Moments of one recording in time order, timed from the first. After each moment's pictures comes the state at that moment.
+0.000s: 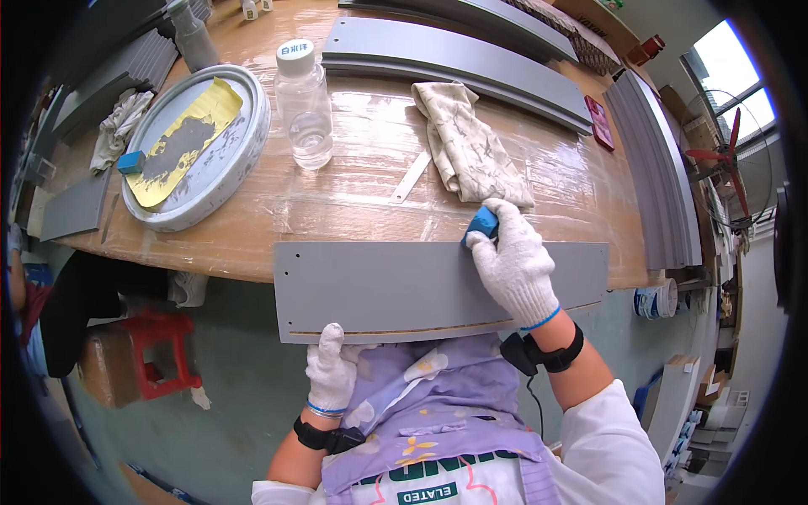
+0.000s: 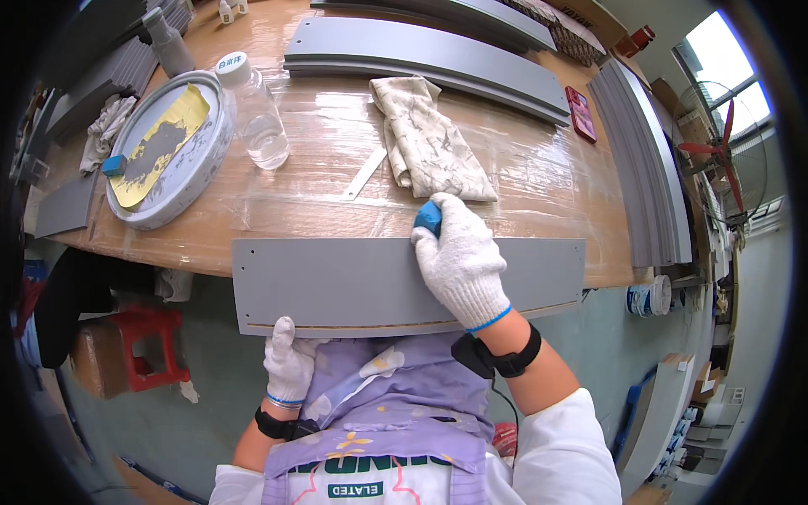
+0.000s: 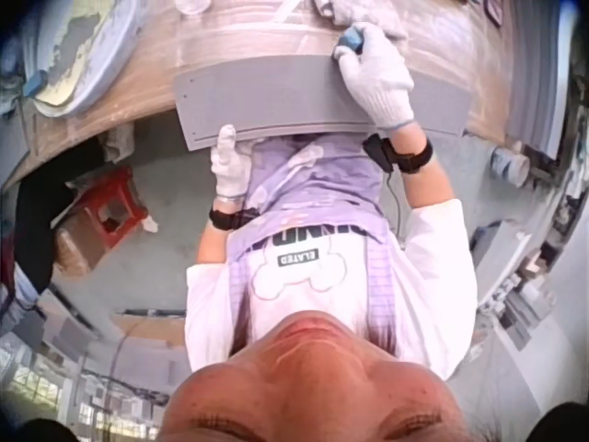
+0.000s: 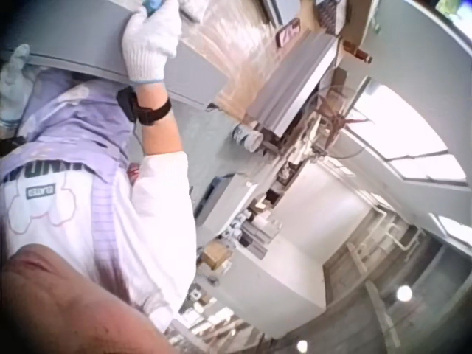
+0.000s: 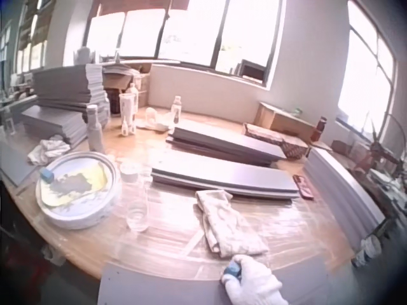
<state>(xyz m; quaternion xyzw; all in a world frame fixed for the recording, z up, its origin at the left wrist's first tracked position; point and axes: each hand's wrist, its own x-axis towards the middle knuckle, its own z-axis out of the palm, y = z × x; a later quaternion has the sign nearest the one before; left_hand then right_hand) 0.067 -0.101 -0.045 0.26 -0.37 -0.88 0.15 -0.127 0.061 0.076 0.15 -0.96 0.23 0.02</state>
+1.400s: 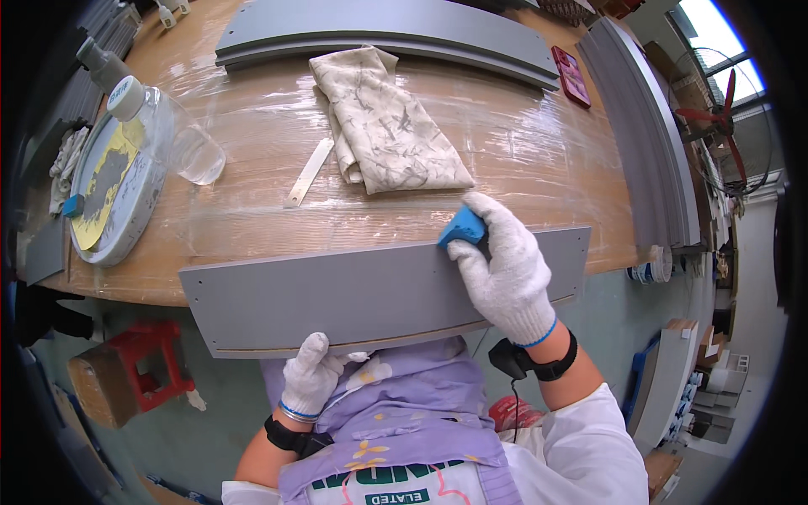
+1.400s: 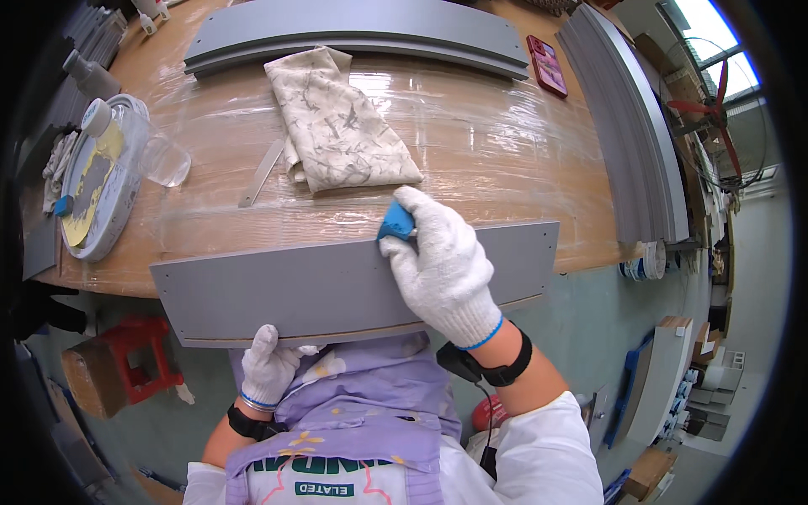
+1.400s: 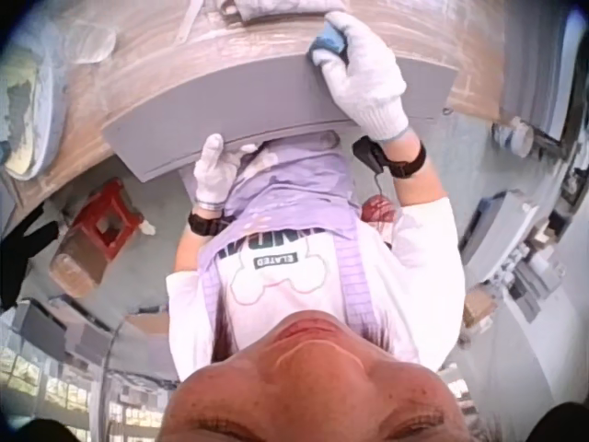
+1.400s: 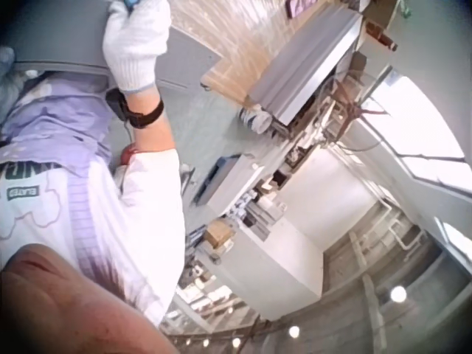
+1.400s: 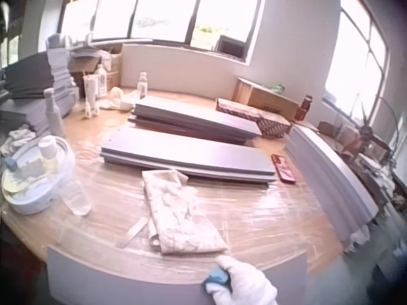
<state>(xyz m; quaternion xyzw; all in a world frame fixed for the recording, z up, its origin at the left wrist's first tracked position) 0.034 -0.051 -0.055 0.17 -0.23 -0.96 -0.05 -0.153 0.155 0.063 0.22 -0.92 0.32 0.07</state>
